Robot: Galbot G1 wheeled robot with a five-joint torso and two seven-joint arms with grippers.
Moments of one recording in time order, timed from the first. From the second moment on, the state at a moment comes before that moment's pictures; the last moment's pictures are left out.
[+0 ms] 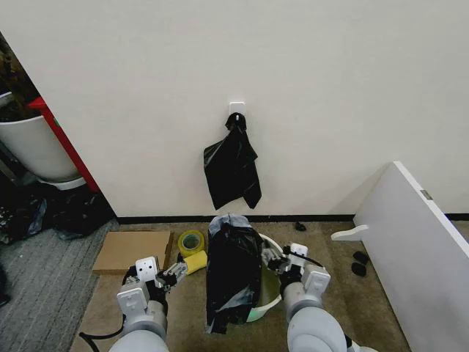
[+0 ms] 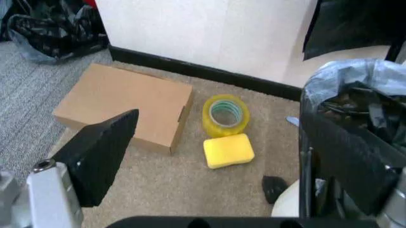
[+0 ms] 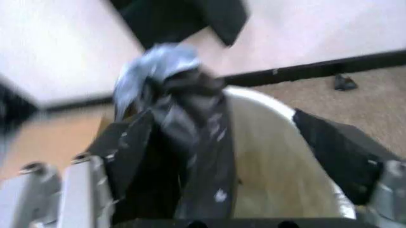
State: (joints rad) left arm 1.60 -1.18 -0.21 -2.39 -0.58 0.46 -0.86; right arm -1.16 0.99 -0.25 2.24 0.85 -0.30 0.92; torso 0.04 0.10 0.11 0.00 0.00
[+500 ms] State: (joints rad) left arm 1.48 -1.16 -0.29 -2.19 -0.71 0.43 -0.83; right arm -1.13 1.01 -0.29 2.11 0.73 -0.41 0.88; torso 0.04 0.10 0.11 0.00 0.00
